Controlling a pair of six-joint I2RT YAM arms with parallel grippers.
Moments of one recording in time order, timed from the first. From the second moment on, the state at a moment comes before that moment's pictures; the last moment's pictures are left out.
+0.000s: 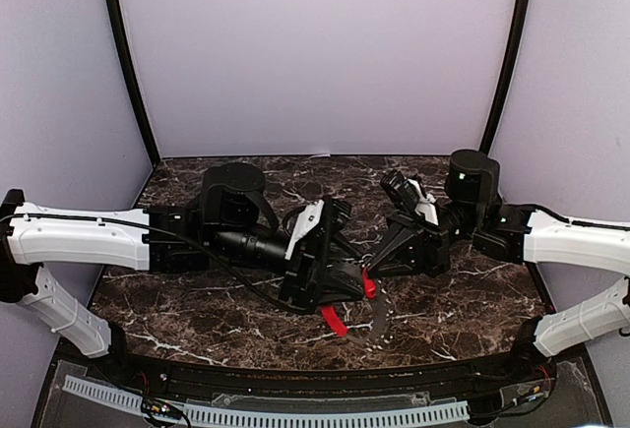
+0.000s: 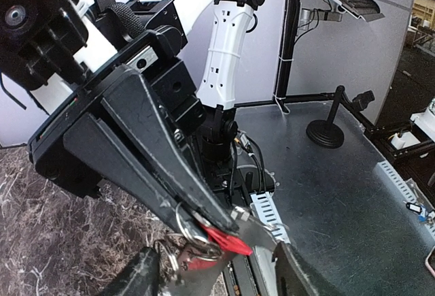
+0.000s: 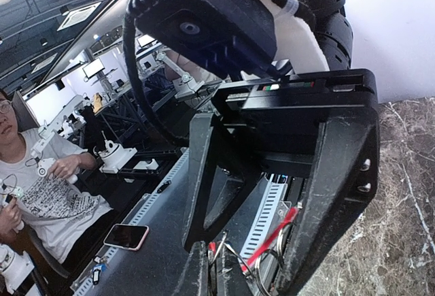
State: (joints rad) left arm -1.19 1.43 1.08 0.07 0.56 0.12; right arm 0.86 1.19 0.80 0.25 -1.26 0.28
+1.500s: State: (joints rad) left arm -1.13 1.47 1.12 0.12 0.72 0.07; right arm 0.85 1.15 0.80 0.27 -1.30 0.30
